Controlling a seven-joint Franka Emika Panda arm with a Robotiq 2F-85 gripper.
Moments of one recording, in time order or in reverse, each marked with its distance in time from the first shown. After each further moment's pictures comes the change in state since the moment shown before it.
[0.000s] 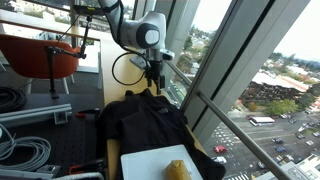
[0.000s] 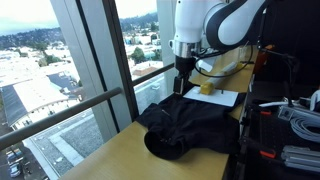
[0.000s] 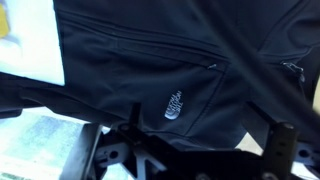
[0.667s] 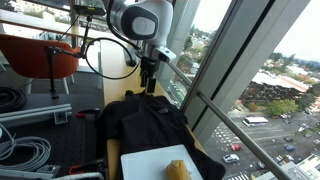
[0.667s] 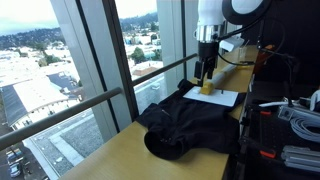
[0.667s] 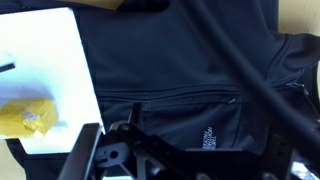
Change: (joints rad) arm -0.199 -0.230 0.089 -0.194 0.237 -0.133 -0.056
